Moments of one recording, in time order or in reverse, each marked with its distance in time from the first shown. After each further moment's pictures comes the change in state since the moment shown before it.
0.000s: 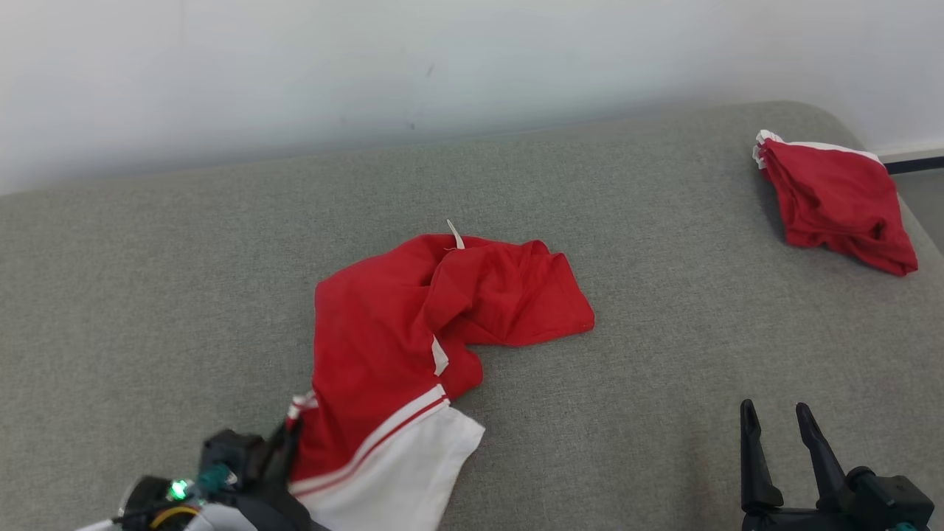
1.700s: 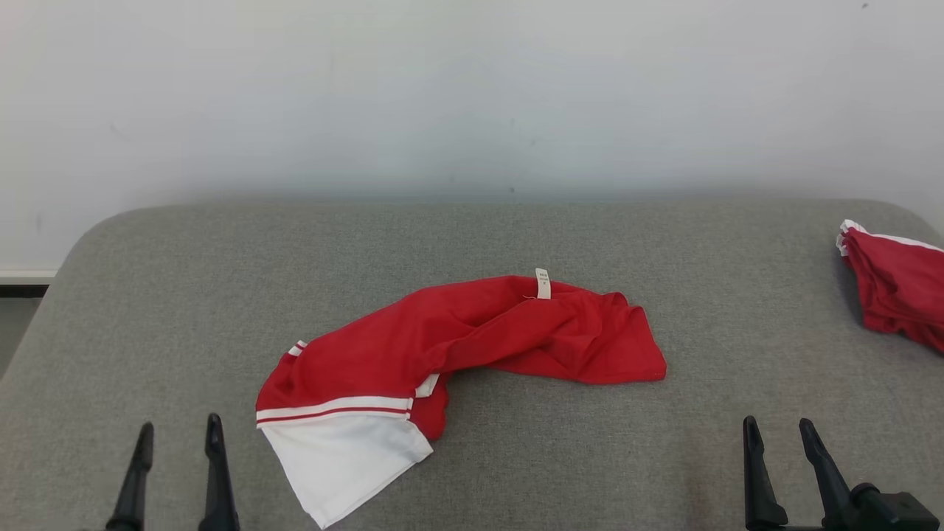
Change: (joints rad) left arm 0.402 -0.104 0.449 -0.647 0.137 0.088 -0.074; right arm 0.055 0.000 -0.002 -0.064 -0.014 0.000 0.028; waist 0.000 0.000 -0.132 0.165
